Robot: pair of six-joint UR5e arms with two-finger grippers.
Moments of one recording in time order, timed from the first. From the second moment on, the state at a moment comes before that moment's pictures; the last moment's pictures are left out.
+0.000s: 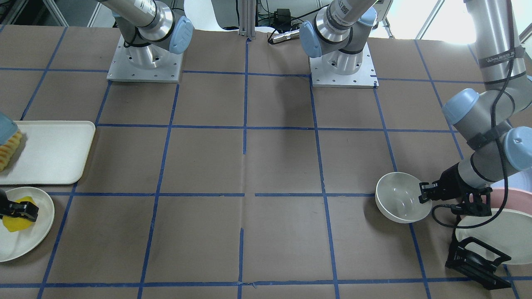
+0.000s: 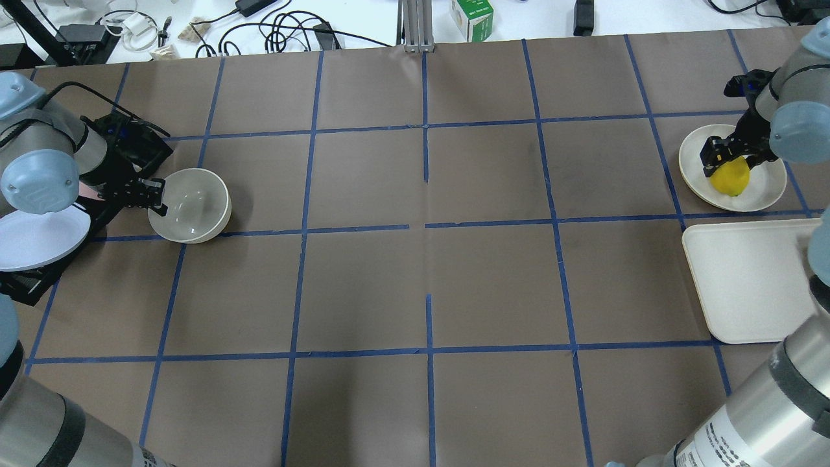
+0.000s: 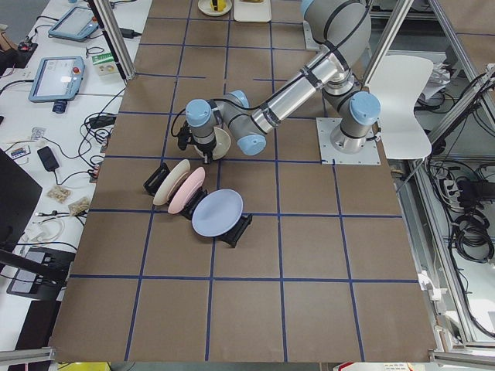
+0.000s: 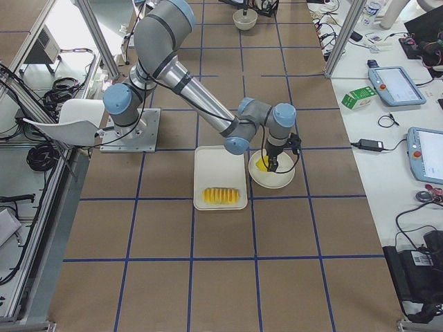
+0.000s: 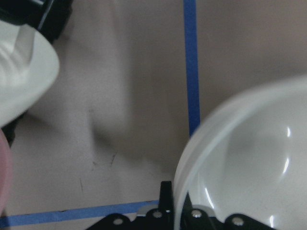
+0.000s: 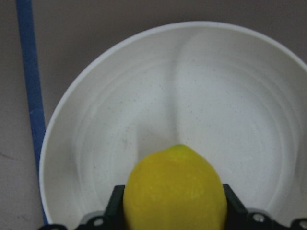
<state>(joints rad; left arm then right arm) -1.09 -2.00 -1.75 -1.02 1.49 0.52 1.08 -1.00 1.60 -2.19 -1.63 -0.48</state>
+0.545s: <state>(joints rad) -1.32 -1.89 -1.76 -1.10 1.44 0.32 1.09 -1.13 1.59 -2.05 -1.61 -0.45</state>
